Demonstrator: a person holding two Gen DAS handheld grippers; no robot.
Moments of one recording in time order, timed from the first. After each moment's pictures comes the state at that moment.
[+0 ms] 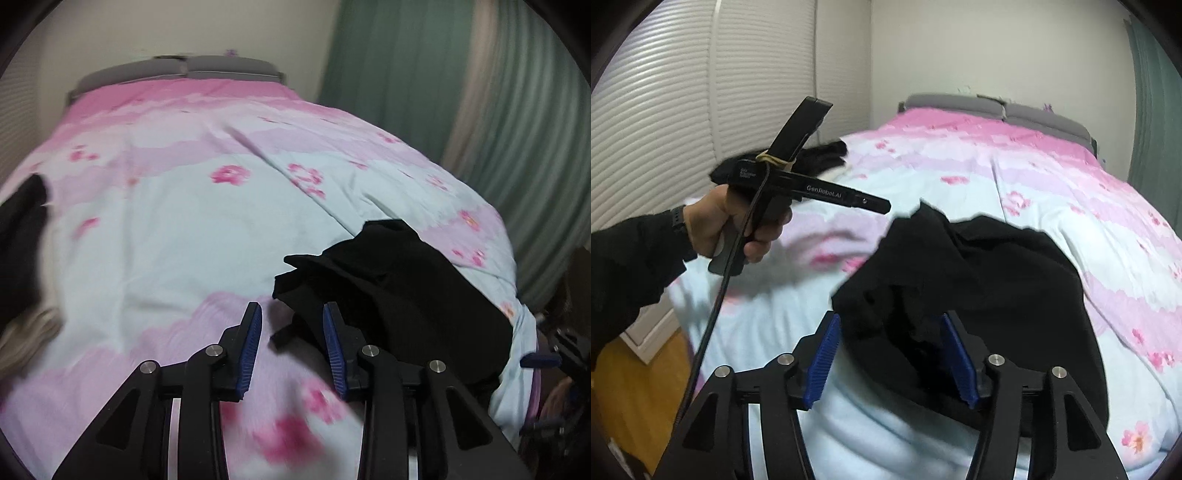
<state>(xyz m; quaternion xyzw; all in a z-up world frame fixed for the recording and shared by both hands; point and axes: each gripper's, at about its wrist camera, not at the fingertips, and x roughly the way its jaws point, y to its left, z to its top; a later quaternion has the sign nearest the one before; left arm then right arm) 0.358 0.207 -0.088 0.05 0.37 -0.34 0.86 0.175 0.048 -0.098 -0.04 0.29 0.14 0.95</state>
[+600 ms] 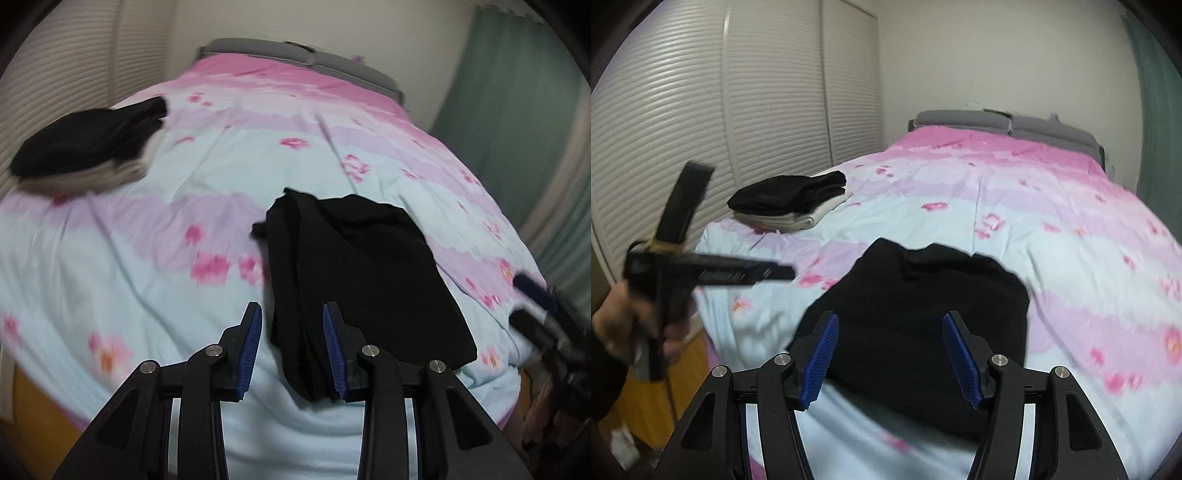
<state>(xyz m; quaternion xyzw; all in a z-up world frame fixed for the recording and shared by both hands) 0.197 0.165 -0.084 -0.07 0.41 -0.11 0.90 0.169 -0.057 -0.049 -0.03 0.27 0.19 0.94</state>
